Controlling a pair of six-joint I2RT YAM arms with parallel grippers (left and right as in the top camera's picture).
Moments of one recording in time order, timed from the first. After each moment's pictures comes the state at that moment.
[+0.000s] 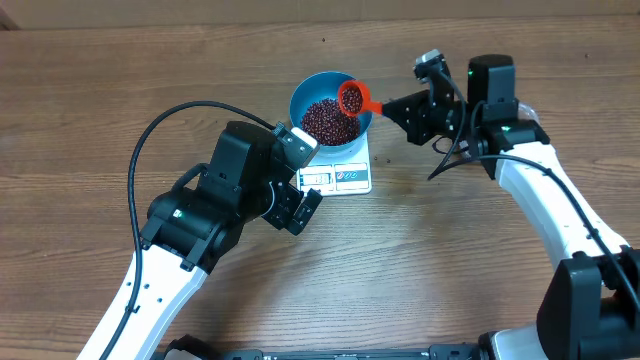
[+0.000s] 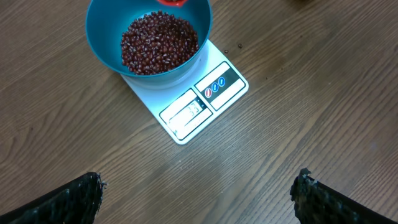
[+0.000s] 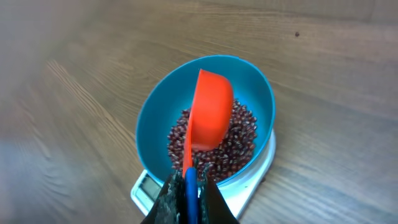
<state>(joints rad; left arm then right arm) -0.48 1.20 1.20 -0.88 0.10 0.13 0.14 1.64 1.19 -0.26 -0.69 -0.09</state>
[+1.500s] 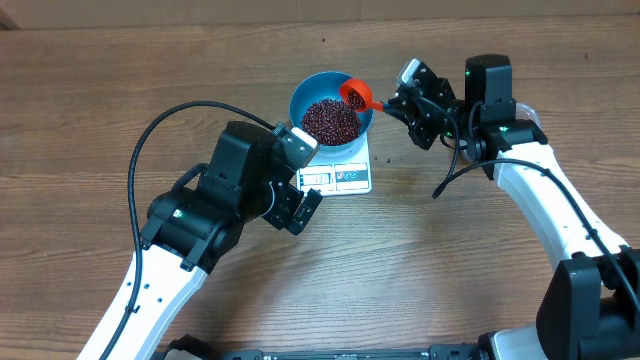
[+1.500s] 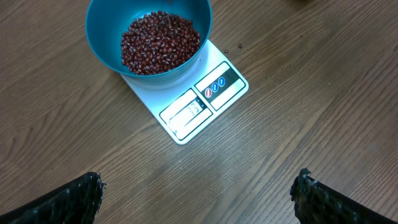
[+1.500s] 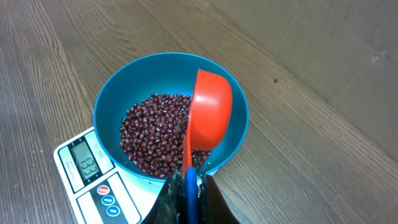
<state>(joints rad) -0.48 1.20 1.20 -0.88 0.10 0.13 0.14 1.64 1.19 -0.25 -0.64 -0.62</state>
